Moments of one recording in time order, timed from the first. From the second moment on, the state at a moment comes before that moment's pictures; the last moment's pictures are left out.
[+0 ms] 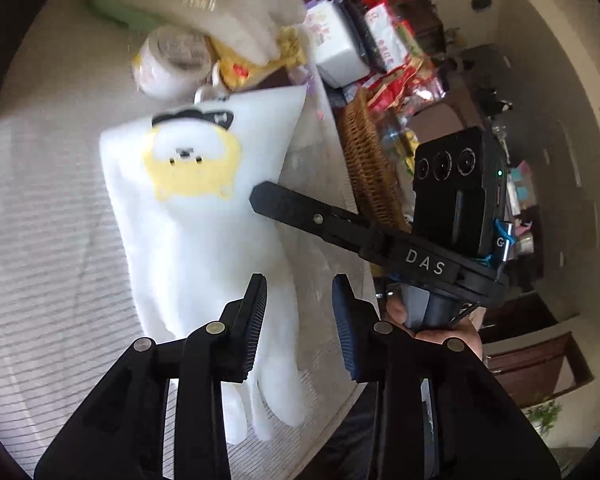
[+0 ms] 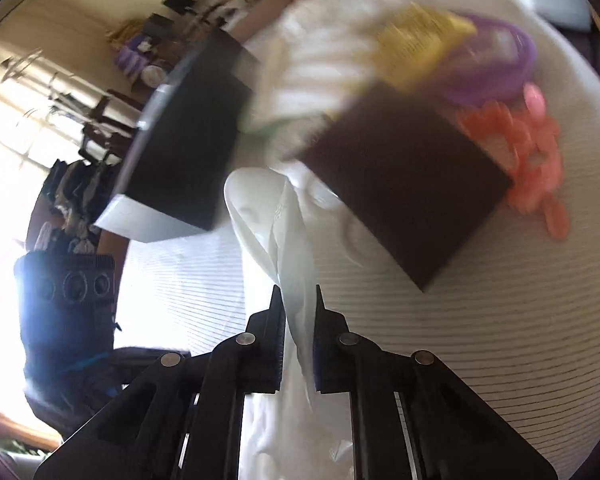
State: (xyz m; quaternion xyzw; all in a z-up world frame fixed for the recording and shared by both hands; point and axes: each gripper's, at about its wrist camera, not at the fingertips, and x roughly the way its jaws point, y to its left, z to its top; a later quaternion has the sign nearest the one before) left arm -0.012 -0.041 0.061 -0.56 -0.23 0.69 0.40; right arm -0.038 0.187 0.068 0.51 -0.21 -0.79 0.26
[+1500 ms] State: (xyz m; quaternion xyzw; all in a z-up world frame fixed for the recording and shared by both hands) left arm -0.003 -0.035 0.035 -0.58 -0.13 0.74 0.33; right arm 0.041 0.181 0.041 0.56 -0.07 -0.82 0.13
